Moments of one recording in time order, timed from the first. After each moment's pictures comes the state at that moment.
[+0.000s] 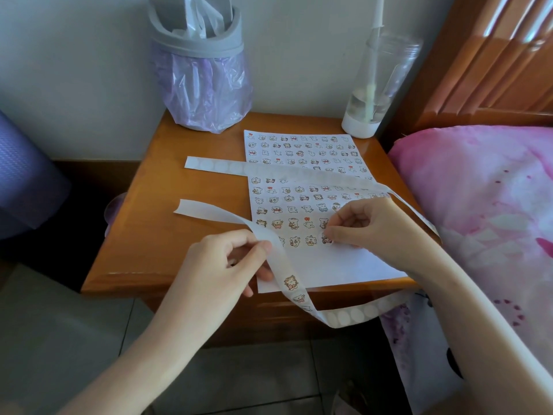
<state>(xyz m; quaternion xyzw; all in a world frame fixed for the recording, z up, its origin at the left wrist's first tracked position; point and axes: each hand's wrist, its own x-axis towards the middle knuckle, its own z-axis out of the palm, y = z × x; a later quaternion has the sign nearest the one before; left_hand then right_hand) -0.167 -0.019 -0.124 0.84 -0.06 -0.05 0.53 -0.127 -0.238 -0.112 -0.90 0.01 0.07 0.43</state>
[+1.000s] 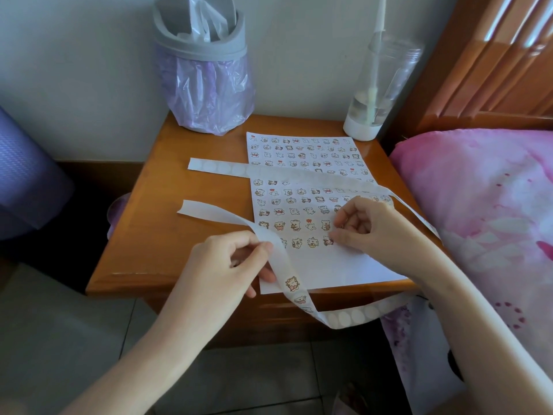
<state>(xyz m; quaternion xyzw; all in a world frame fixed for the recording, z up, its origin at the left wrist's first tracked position) -0.167 -0.019 -0.123 0.84 -0.06 -0.06 0.53 -0.127 -0.244 -0.117 -0.92 -0.02 0.06 0.39</state>
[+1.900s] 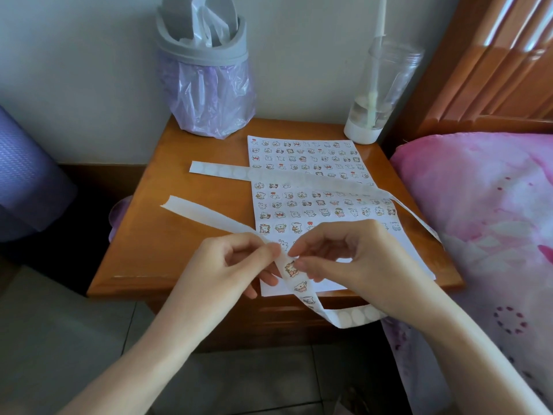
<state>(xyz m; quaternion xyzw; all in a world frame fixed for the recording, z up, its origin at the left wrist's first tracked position) -0.168 -0.020 -0.113 0.76 -0.04 -0.11 0.64 -0.169 -0.200 -0.088 -0.88 -0.14 0.07 0.46</state>
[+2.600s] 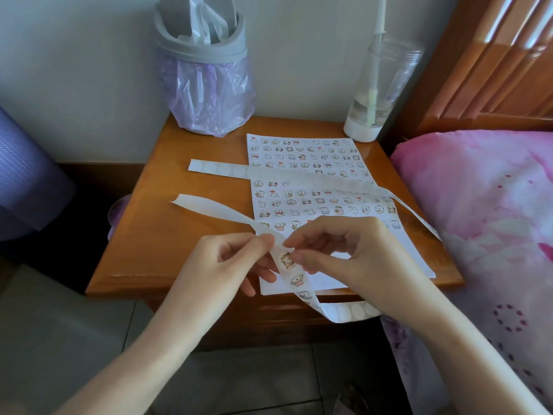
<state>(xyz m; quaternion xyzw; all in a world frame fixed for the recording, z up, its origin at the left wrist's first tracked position) -0.166 -0.022 -0.115 0.75 -0.02 -0.11 0.65 -0.169 -0.199 -0.091 -0.87 -0.16 0.04 0.46</state>
